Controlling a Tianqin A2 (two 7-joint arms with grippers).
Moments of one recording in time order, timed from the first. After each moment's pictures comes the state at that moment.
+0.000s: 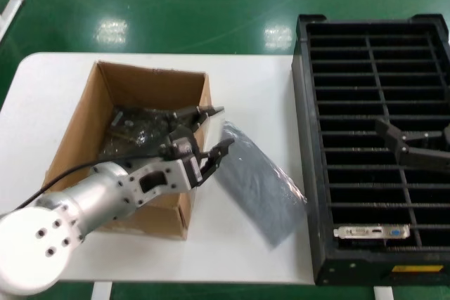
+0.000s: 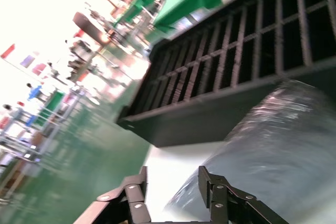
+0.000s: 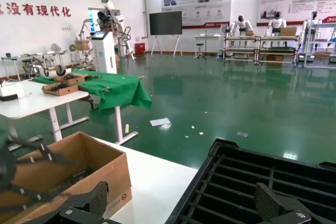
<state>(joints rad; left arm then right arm) -0.49 -0.42 1.85 -1.51 -1.11 0.58 0.10 0.27 0.62 -1.46 1.78 1.45 -0.70 0.76</state>
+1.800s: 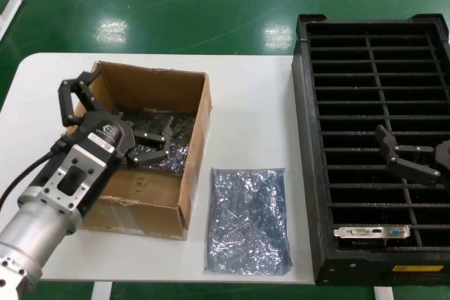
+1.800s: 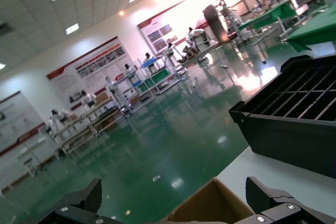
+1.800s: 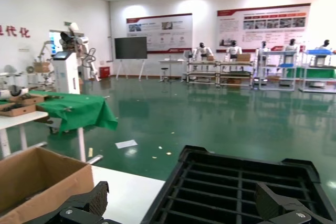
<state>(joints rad) -0.24 -0.41 1.64 -1.65 -1.48 0.22 0.10 0.15 0.48 -1.52 1.70 1.61 -0.39 0.43</state>
